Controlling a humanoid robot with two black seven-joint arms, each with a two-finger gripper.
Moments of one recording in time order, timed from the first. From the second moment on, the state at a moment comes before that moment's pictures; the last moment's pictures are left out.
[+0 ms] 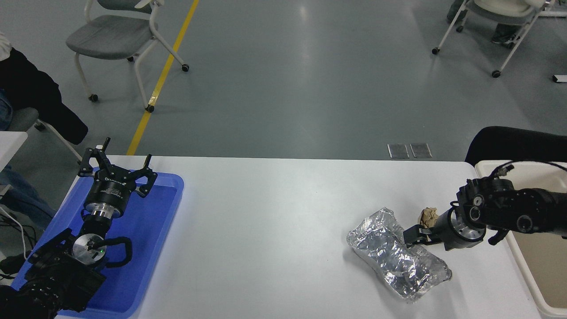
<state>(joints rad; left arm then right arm) -0.63 0.19 -0.89 -0.20 -0.21 -0.79 -0.32 1.10 -0.47 -0.53 0.92 -0.79 0.43 -0.15</state>
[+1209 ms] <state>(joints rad) -0.63 0.19 -0.89 -0.20 -0.21 -0.79 -0.32 1.14 -0.44 -0.58 0.94 -0.78 0.32 -0.12</state>
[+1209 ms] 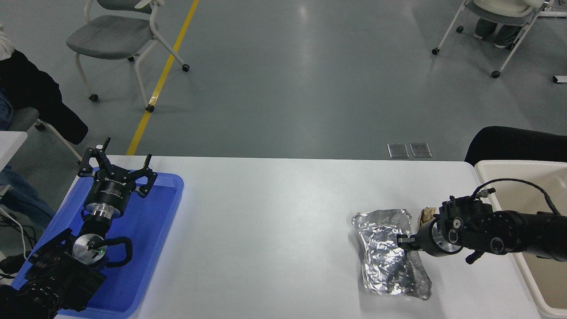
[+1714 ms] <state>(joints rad) -0.63 0.20 -0.89 -0.20 -0.21 -0.79 -0.32 1.81 -0.54 -0.99 1.29 -0.53 0.46 -0.12</state>
